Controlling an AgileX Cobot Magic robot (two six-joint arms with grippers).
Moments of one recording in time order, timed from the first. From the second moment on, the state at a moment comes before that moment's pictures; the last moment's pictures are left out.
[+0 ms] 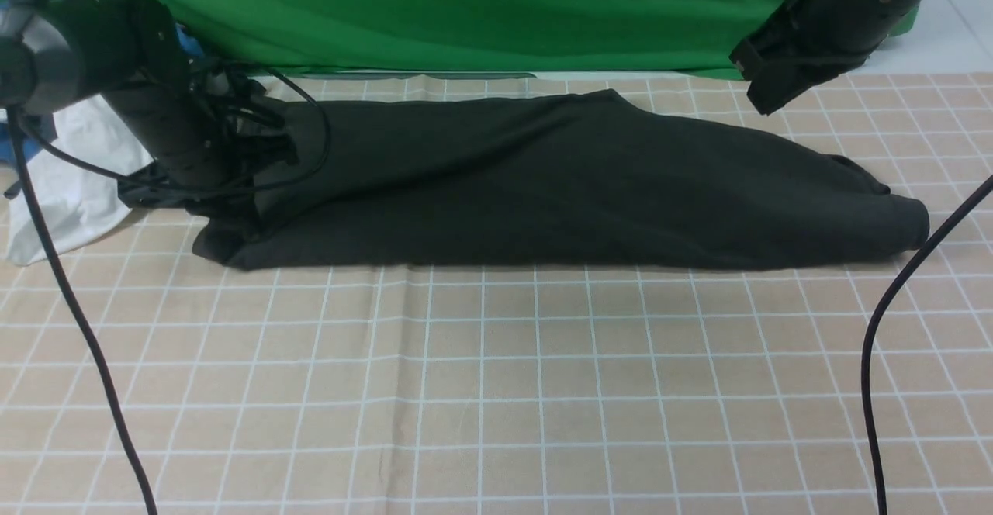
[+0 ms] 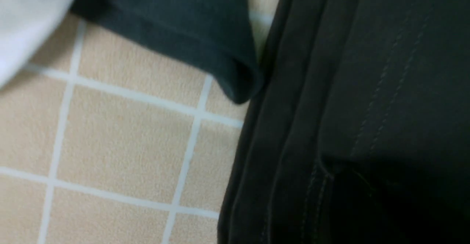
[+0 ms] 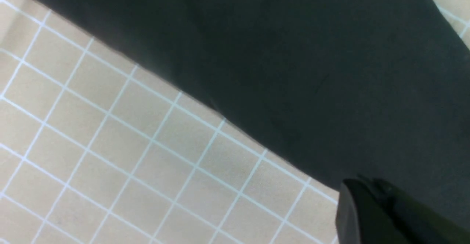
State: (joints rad) right arm 0.23 1.86 -1.84 0.15 1.21 -0.27; left arm 0.04 2.10 -1.63 -0.03 0.89 -0.22
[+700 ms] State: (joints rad) right arm 0.23 1.86 -1.84 0.16 1.21 -0.29; left arm 0.04 2.06 -1.65 0.17 0.95 -0.36
